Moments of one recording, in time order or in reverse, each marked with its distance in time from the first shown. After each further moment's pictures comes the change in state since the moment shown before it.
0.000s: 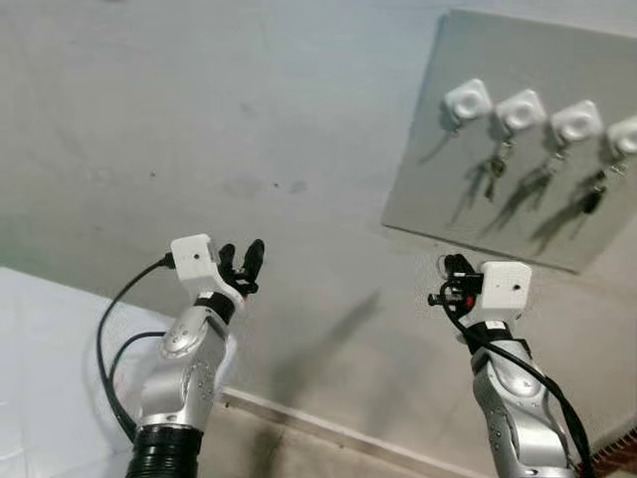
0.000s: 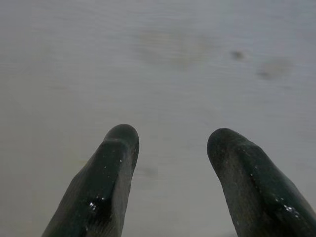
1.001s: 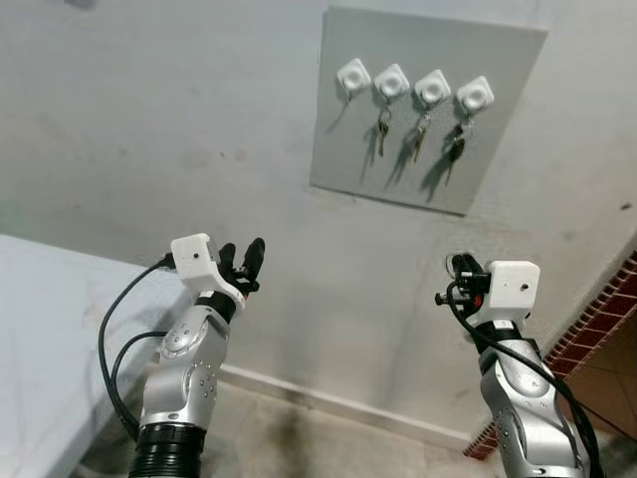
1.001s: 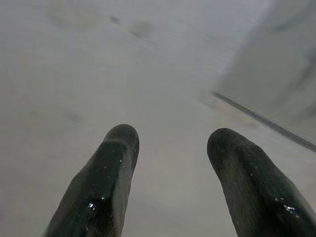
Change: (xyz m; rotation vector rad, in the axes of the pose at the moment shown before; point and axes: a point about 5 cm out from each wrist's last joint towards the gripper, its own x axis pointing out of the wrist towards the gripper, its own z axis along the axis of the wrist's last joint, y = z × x) left arm 0.002 -0.008 -0.002 -0.046 -0.003 -0.020; right arm -0.003 -0.008 -0.002 -0.004 0.004 -0.028
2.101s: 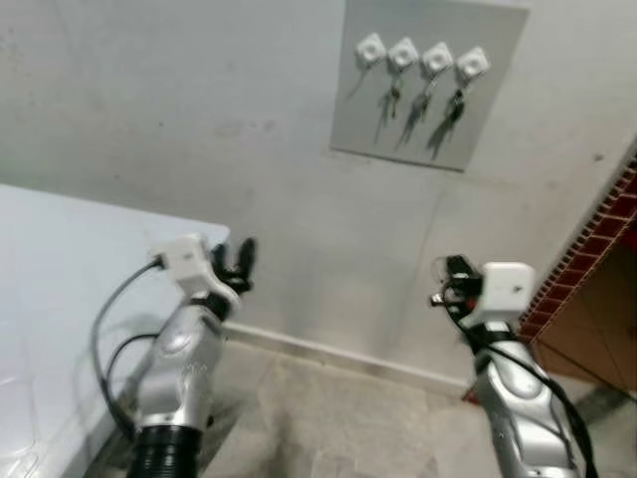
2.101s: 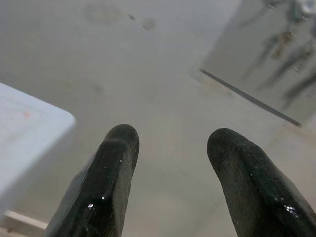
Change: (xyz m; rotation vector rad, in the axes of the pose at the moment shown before) left arm 0.001 -0.007 0.000 -0.008 -0.001 -0.009; right arm -0.001 -0.009 0.002 -0.013 -0.007 -0.028
